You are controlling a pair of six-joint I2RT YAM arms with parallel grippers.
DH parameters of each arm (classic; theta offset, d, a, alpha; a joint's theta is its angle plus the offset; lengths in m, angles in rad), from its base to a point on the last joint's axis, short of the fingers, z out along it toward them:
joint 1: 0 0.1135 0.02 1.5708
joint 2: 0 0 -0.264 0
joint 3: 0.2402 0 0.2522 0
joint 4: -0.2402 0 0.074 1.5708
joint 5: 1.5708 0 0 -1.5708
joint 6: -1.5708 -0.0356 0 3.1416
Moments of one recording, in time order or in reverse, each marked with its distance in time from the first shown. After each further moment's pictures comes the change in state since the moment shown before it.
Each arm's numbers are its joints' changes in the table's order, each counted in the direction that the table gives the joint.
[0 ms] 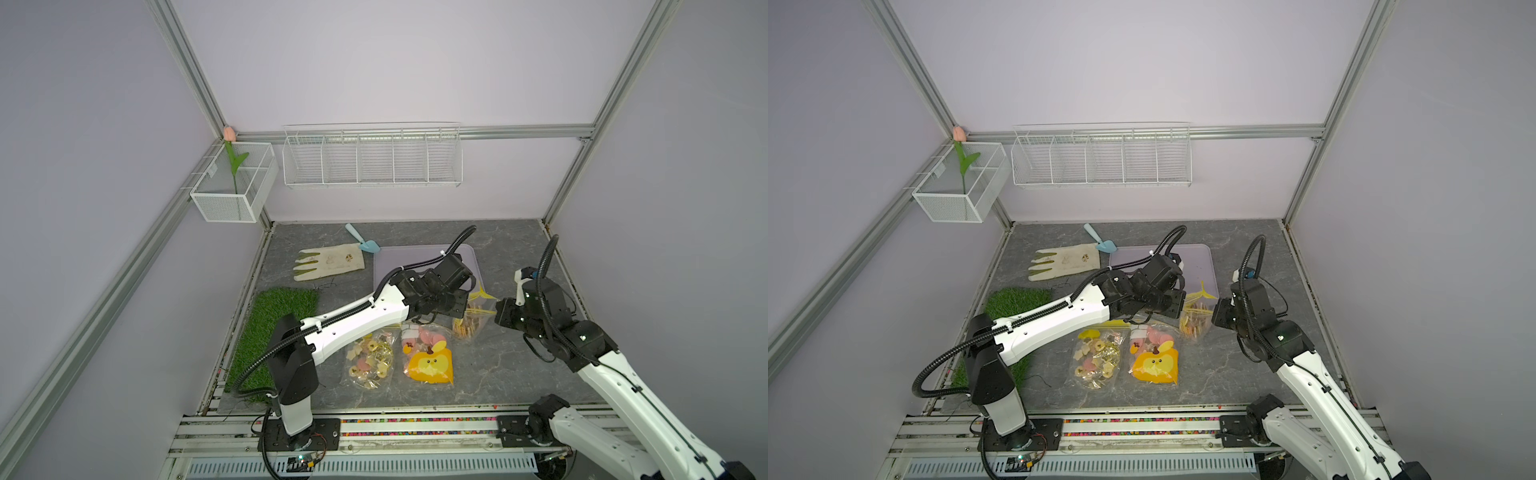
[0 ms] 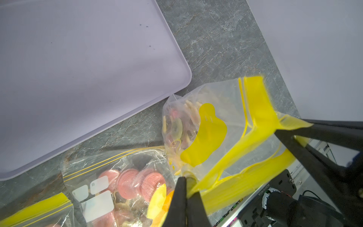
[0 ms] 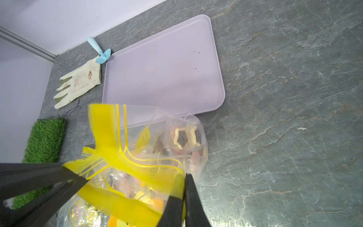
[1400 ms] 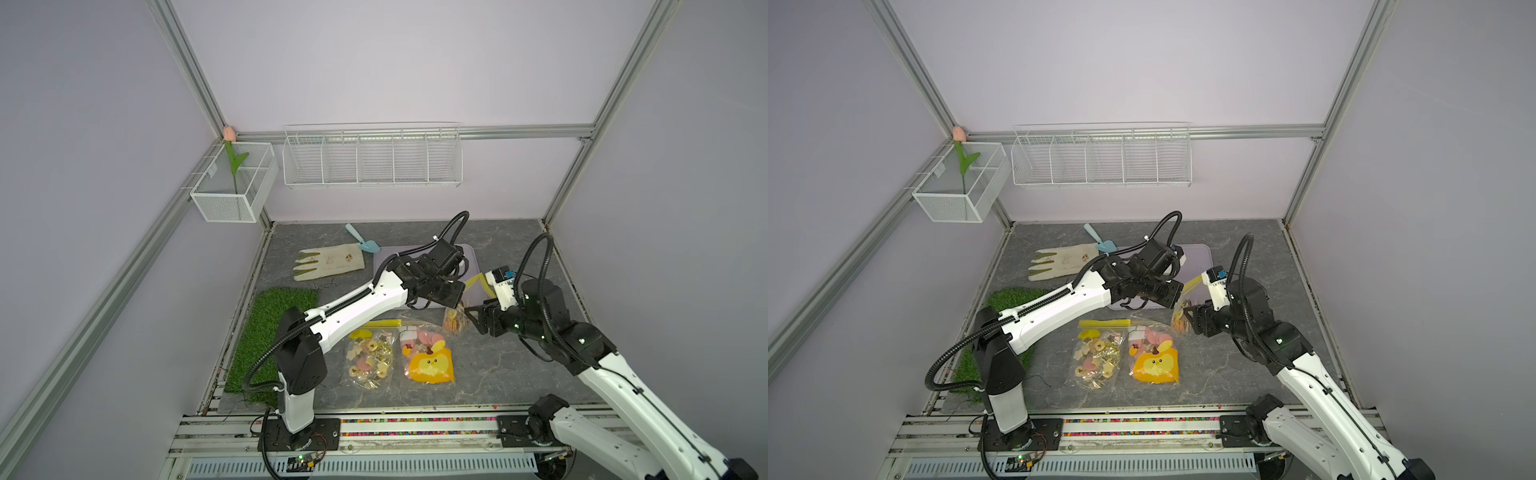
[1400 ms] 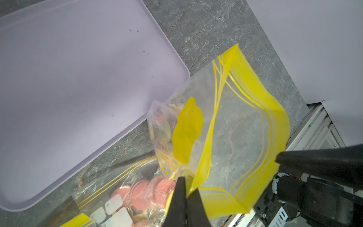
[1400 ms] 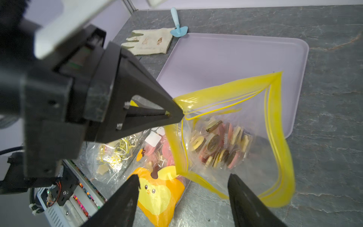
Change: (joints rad) left arm 0.088 -0.063 0.105 -0.061 0.155 -0.218; right arm 0.092 -0.002 -0.008 0.114 -0.293 0.369
